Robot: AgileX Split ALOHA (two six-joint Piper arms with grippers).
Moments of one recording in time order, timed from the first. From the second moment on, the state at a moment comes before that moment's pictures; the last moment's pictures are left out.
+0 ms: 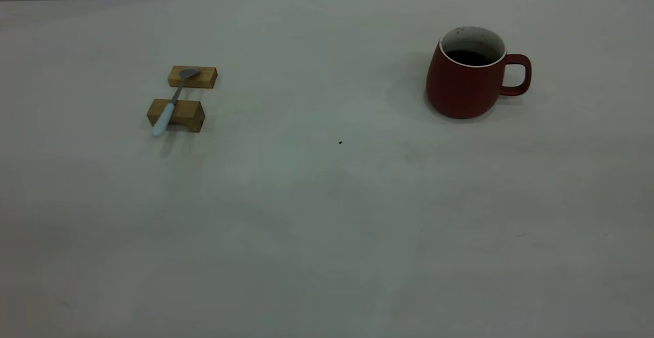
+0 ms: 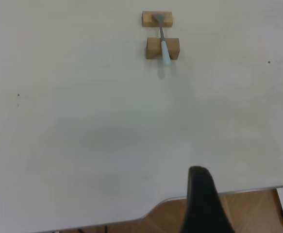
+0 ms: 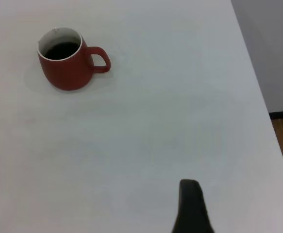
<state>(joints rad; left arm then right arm) -0.01 -0.02 -0.49 -0.13 1.13 0.05 0.07 0.02 -0.47 -0.11 1.14 0.12</state>
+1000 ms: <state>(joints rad) -0.01 -0.02 -0.49 -0.13 1.13 0.05 0.07 0.78 -0.50 0.02 0.60 -0.08</state>
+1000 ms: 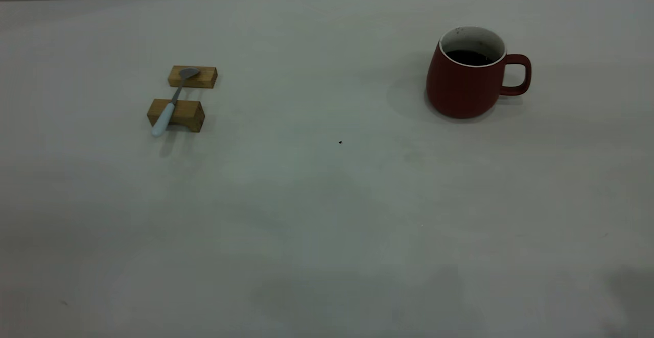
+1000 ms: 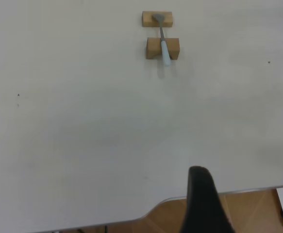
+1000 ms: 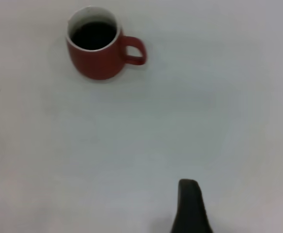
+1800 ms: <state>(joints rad) -0.01 -0.02 -0.49 -0.13 1.13 0.05 0.07 1.91 -1.06 0.34 0.49 -1.16</state>
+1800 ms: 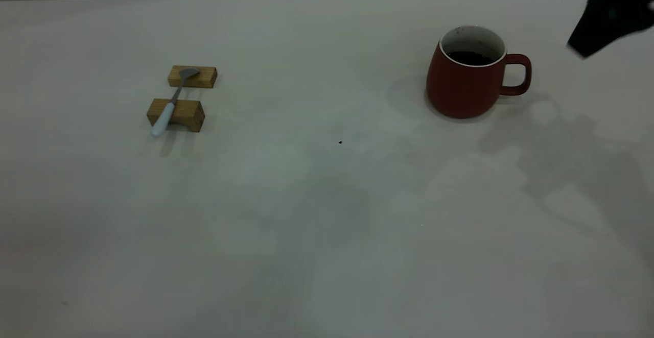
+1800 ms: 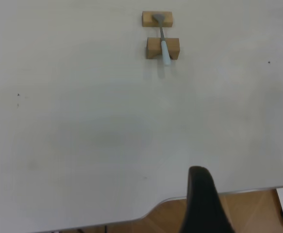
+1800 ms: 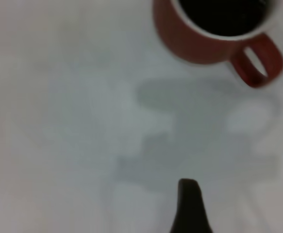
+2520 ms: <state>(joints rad) -0.01 -0.02 -0.49 -0.13 1.13 0.05 -0.02 2.31 -1.39 0.72 0.48 -2.05</state>
